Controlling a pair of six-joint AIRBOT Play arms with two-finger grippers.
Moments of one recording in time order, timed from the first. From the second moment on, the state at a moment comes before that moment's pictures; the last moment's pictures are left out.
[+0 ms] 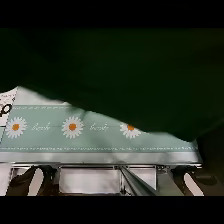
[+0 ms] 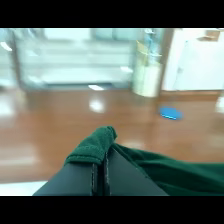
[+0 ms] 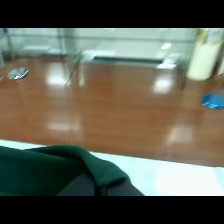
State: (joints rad) left arm 0.37 -0.59 1.75 1.03 -1.19 -1.39; right arm -0.02 -0.65 1.89 -1.40 1.41 1.56
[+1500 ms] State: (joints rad) left arm 0.11 -1.52 1.41 1.23 -0.68 -1.57; right arm -0.02 -1.73 1.69 -1.21 0.93 1.47
